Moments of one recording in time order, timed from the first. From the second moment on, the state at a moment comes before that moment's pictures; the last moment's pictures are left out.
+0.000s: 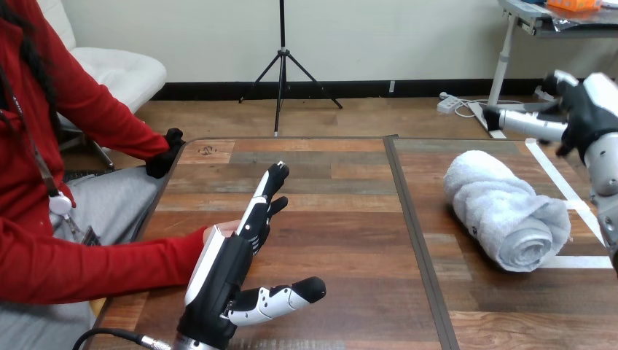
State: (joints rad) left arm -0.18 0.10 -0.06 1.04 0.09 -1.33 -0.15; right arm -0.84 -0.56 0.06 1.02 -0.48 0.11 0.01
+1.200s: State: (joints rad) left arm -0.15 0.10 -0.06 1.03 0.09 -1.34 -0.14; right arm -0.96 -0.54 0.26 1.33 -0.59 0.18 0.01
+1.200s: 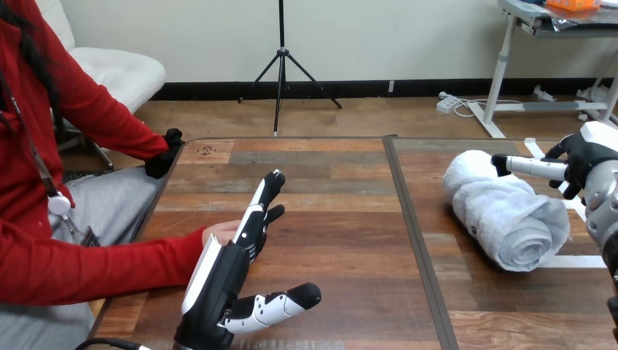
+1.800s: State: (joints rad) left arm -0.14 0.11 -0.06 0.99 0.09 -1.37 -0.14; right arm -0.98 -0.50 0.28 1.35 -0.59 0.19 0.01
